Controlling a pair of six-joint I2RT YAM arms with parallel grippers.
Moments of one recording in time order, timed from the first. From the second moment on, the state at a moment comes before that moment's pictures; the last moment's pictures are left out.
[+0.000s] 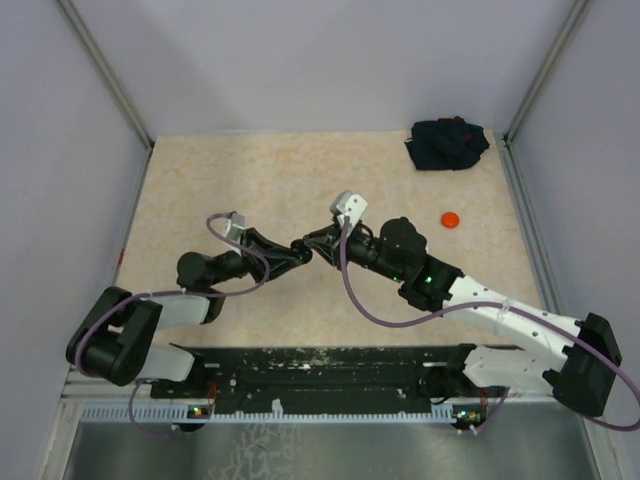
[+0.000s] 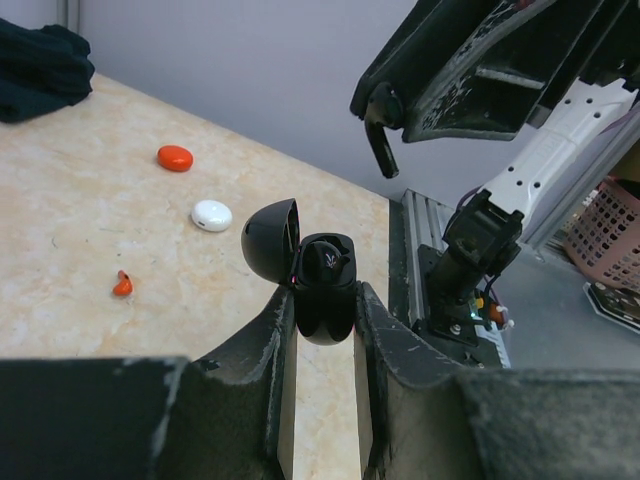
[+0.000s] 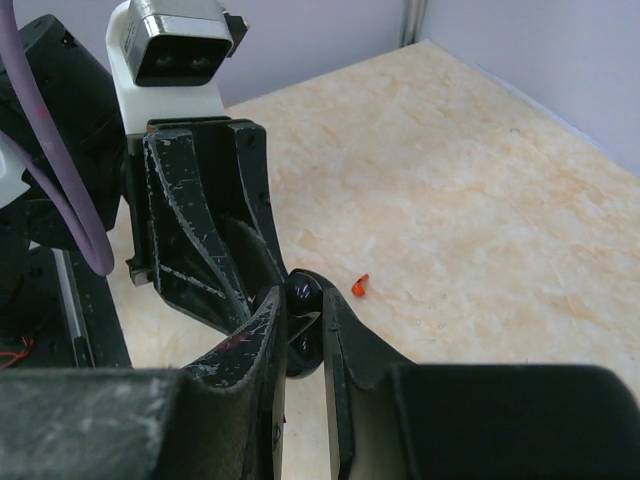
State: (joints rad) left arm -0.40 1.38 0.28 1.52 0.89 -0.70; right arm 0.94 1.08 0.83 0.20 -0.11 -0.01
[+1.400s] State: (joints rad) left arm -0.40 1.26 0.30 1.52 0.85 -0.87; right arm 0.95 1.11 0.82 0.32 -0.19 -0.03
